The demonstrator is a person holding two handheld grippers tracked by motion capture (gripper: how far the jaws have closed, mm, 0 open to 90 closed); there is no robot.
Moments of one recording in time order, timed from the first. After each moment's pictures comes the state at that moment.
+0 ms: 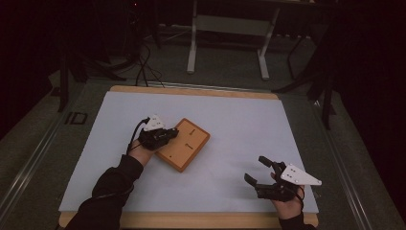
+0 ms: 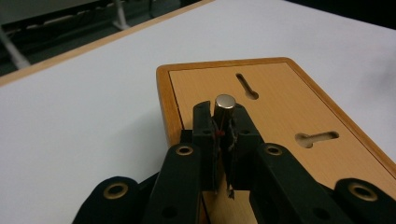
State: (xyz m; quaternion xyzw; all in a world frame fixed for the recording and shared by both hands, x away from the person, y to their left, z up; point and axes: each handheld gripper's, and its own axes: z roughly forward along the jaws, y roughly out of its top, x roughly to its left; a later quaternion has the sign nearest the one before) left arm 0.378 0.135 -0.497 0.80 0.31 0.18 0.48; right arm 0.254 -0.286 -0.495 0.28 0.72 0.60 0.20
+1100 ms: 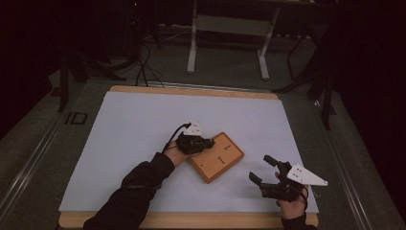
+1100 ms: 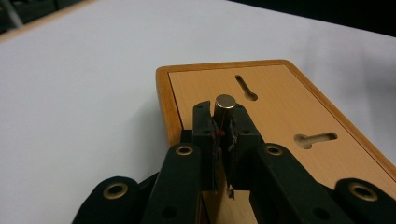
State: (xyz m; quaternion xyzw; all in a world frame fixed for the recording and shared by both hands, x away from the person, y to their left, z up) left arm 0.396 0.031 -0.523 0.84 0.20 0.08 0.50; right arm 0.254 -0.298 -0.493 0.29 0.71 0.61 0.20
